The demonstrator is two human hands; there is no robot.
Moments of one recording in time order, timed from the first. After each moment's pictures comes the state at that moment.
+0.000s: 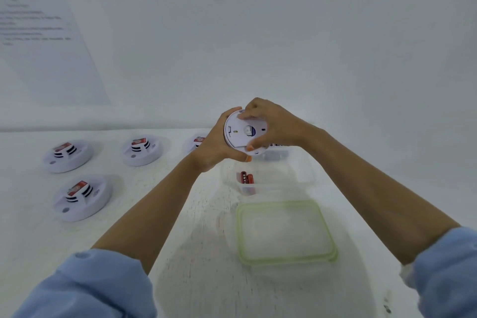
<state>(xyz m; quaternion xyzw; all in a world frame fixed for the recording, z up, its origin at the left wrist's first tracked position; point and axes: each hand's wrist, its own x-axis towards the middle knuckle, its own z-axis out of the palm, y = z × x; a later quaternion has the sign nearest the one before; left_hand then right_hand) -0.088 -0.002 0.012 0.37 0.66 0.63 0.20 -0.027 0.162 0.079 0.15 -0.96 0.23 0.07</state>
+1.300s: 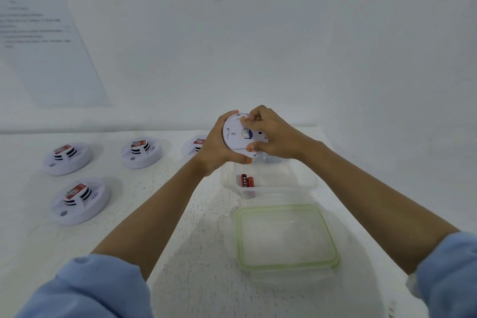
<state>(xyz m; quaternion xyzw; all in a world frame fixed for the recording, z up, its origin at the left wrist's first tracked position) -0.084 0.003 0.010 0.32 0.67 0.65 0.15 -0.032 0.169 0.051 0.17 -0.96 0.18 0.10</state>
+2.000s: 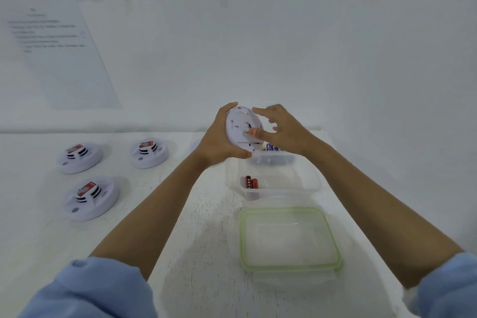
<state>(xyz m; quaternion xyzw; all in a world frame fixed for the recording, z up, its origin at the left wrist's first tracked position) -0.085 -0.004 0.029 0.35 0.75 0.56 0.04 -0.020 0.161 0.067 0.08 -0.91 0.40 0.10</state>
